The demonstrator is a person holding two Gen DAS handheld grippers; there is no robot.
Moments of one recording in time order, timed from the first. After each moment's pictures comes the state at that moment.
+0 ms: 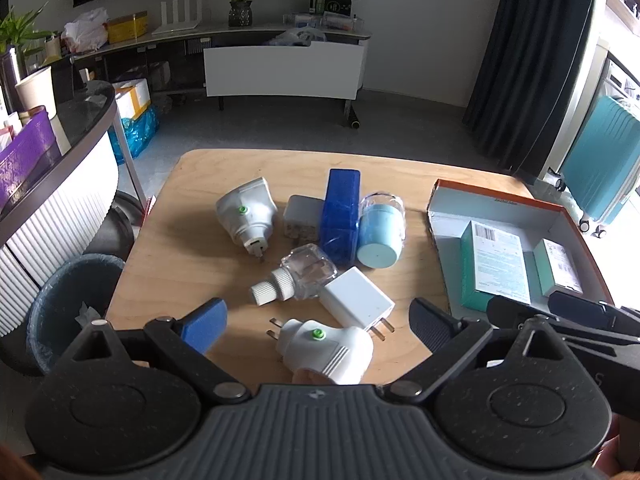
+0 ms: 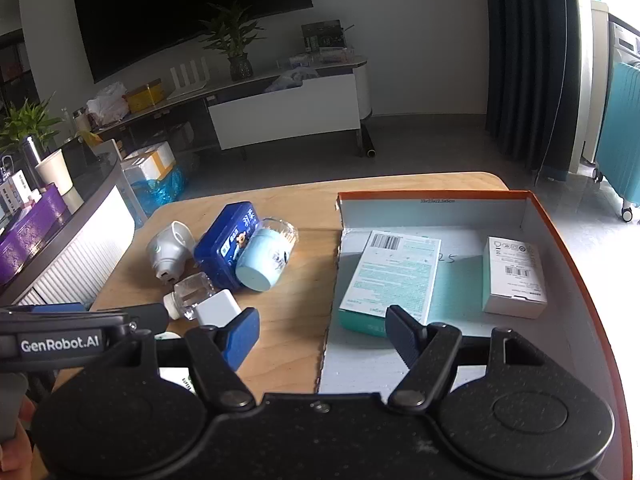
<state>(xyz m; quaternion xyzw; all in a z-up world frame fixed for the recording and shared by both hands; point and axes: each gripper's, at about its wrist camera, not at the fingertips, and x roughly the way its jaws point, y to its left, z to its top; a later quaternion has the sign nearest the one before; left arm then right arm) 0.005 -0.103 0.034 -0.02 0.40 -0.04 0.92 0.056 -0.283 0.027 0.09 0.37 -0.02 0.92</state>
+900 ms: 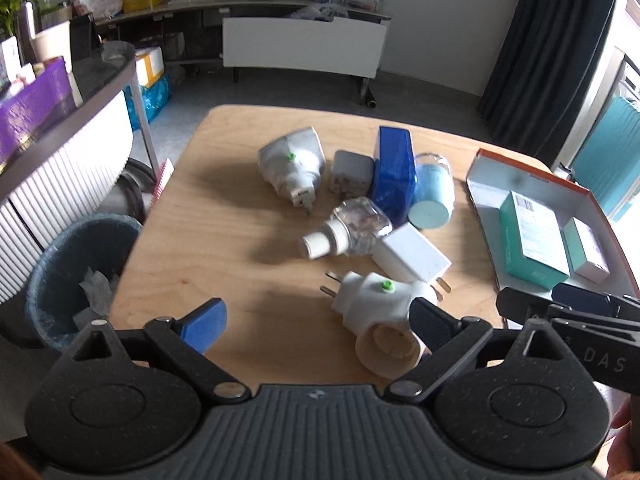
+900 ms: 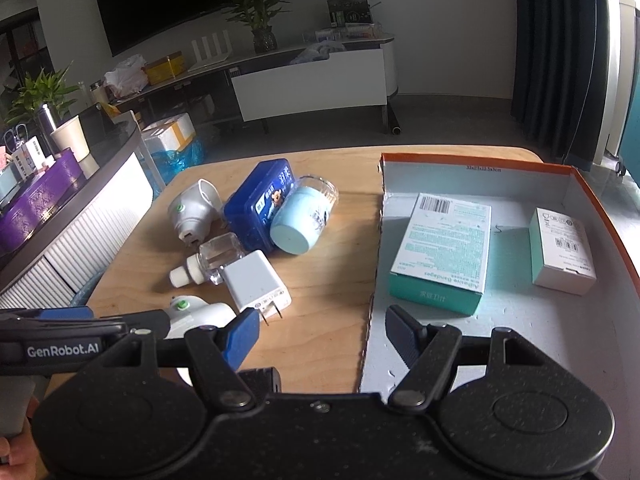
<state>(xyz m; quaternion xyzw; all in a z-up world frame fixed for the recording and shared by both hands) 0.000 -0.063 0.001 -0.04 0.43 -0.04 0.90 0.060 -0.257 0.002 0.08 0.40 0.01 0.91</state>
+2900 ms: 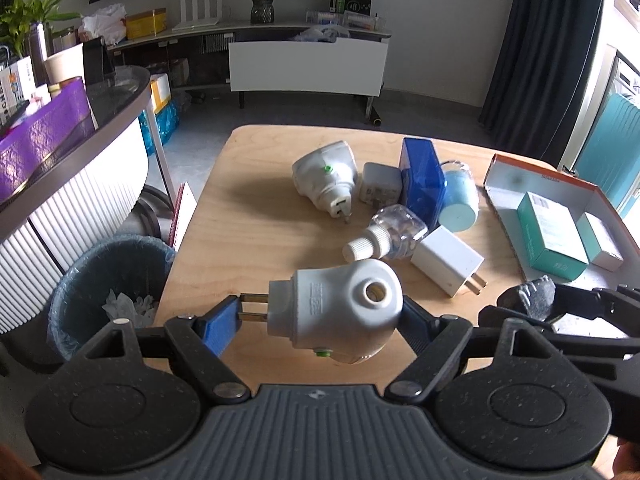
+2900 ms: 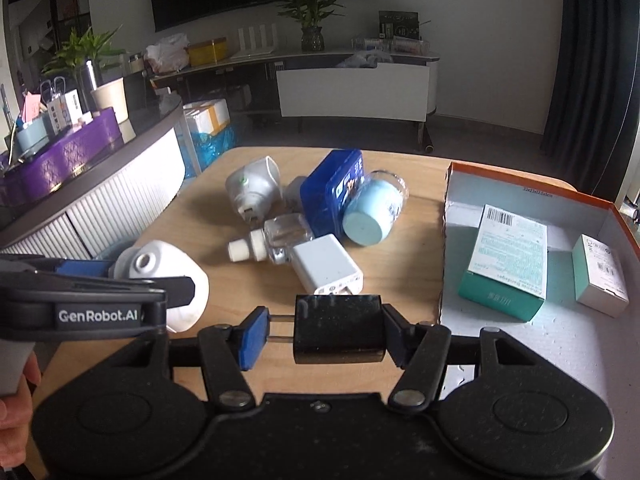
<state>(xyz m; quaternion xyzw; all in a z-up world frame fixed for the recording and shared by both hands) -0.013 -0.040 0.001 -0.01 0.39 -0.03 0.92 0.052 -0.197 -0.003 0.02 0.38 0.05 0.92</state>
